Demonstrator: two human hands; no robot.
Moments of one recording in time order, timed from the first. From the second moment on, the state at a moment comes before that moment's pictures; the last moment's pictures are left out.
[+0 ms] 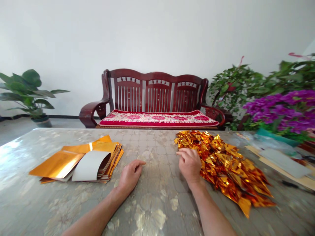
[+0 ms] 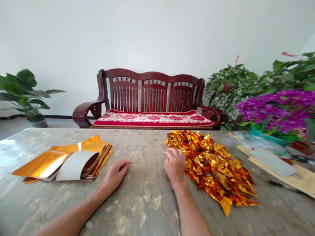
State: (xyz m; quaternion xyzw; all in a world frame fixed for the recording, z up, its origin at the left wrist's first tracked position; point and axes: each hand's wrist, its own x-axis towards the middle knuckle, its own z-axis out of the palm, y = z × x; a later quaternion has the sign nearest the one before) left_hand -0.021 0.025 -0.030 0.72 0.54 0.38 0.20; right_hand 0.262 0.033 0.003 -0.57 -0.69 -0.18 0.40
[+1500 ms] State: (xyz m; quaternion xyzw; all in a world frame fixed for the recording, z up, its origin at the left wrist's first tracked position) left_hand -0.162 0.050 0.053 0.60 0.79 -0.04 0.06; right_hand 0.233 0.040 -0.027 -0.52 -0.80 0.06 0.30
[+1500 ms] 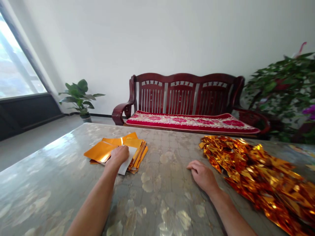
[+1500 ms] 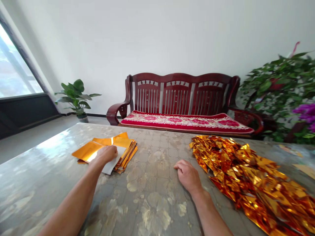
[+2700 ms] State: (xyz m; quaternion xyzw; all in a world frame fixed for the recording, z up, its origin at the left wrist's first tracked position) left_hand -0.121 0.020 0.037 0.73 0.67 0.07 -0.07; right_hand 0.234 0.044 -0.031 -0.52 -0.80 0.04 0.29
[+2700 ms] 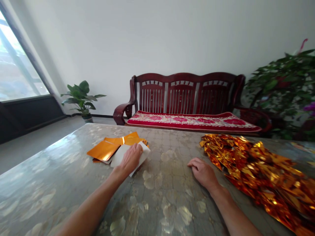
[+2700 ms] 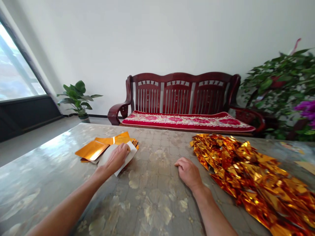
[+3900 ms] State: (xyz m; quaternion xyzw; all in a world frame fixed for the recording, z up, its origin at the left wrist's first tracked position) left_hand -0.026 -0.024 -0.005 0.86 0.49 0.16 0.05; right_hand 0.177 0.002 -0.008 -0.49 -0.85 -0.08 0.18
